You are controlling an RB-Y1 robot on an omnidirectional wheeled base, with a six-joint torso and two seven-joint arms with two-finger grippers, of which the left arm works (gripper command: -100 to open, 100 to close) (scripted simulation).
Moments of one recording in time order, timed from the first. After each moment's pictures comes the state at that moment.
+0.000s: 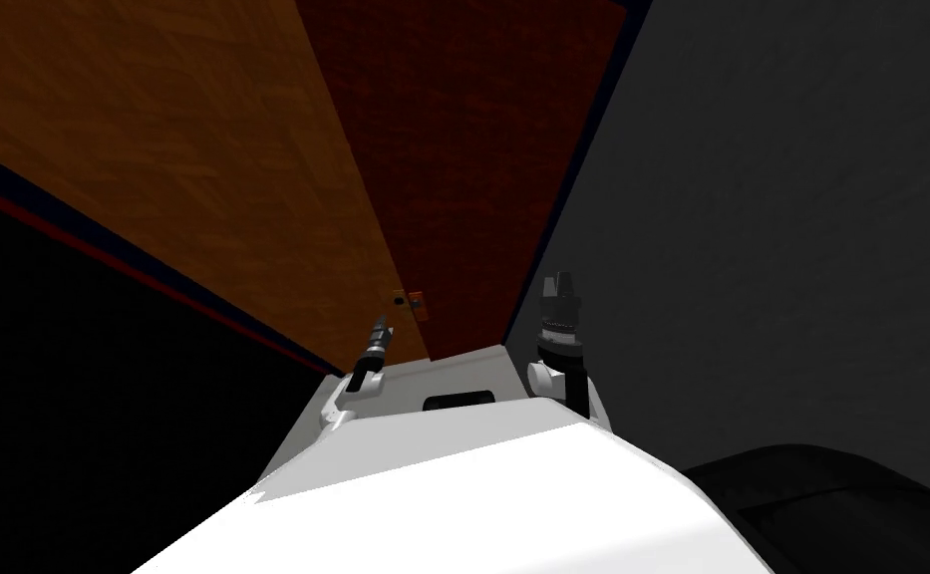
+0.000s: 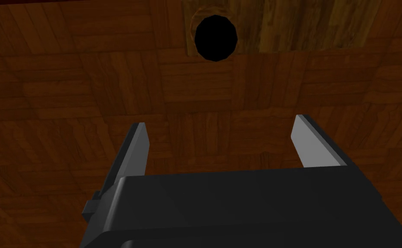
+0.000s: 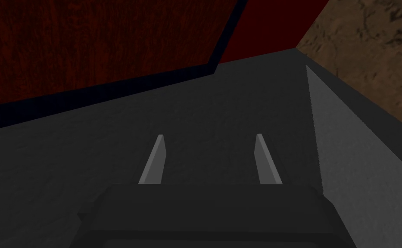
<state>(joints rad) 0.11 0.22 0.09 -1.34 0.02 -0.31 0.20</state>
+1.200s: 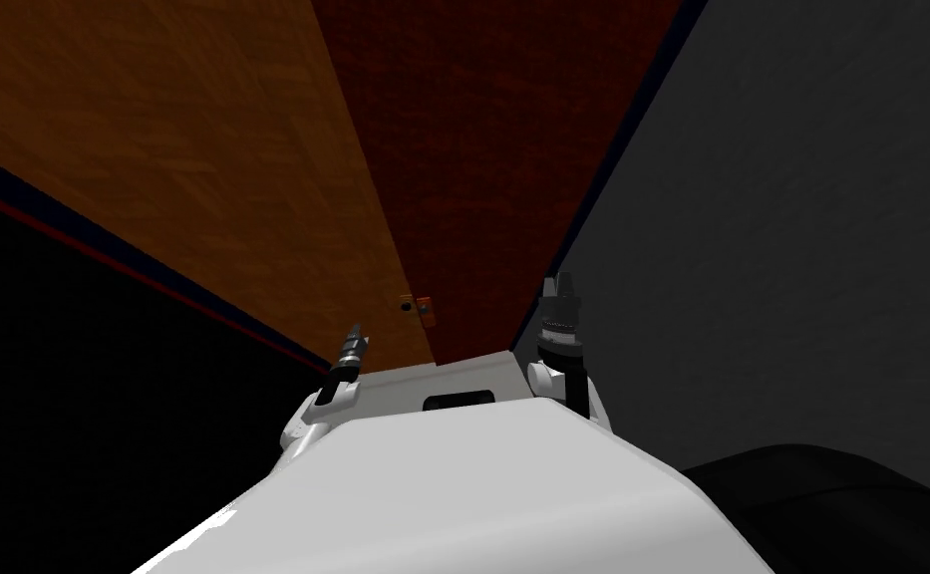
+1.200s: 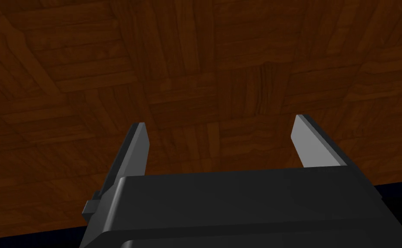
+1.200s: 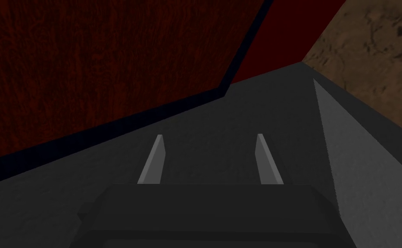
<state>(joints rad) 0.13 0.31 0.22 -1.26 0.05 -0.31 0.21</state>
